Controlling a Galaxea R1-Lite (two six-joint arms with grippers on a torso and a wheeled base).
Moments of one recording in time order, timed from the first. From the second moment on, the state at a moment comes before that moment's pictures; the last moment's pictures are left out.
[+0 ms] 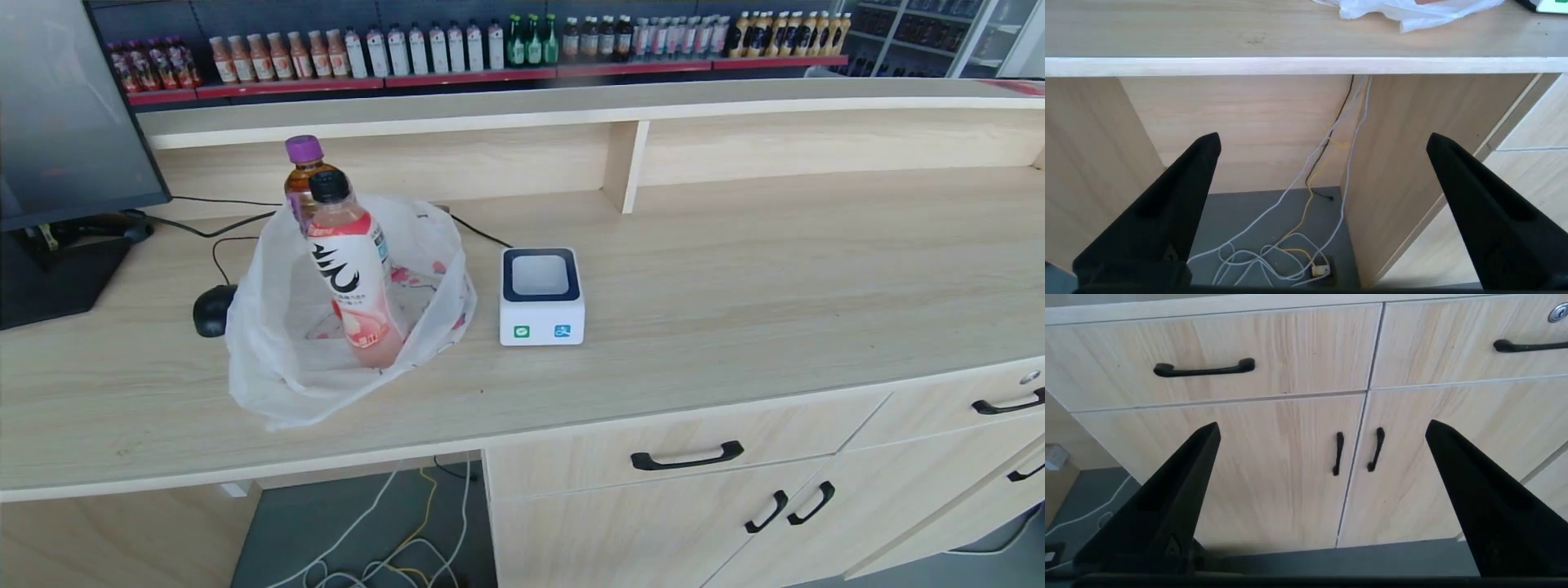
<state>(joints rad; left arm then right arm) 0.00 0.00 0.00 0.00 0.00 0.01 0.00 0.00 0.00 0.00 0.04 -0.01</state>
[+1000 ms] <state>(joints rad) 0.00 0.00 0.00 0.00 0.00 0.01 0.00 0.00 0.00 0.00 0.04 -0.02</state>
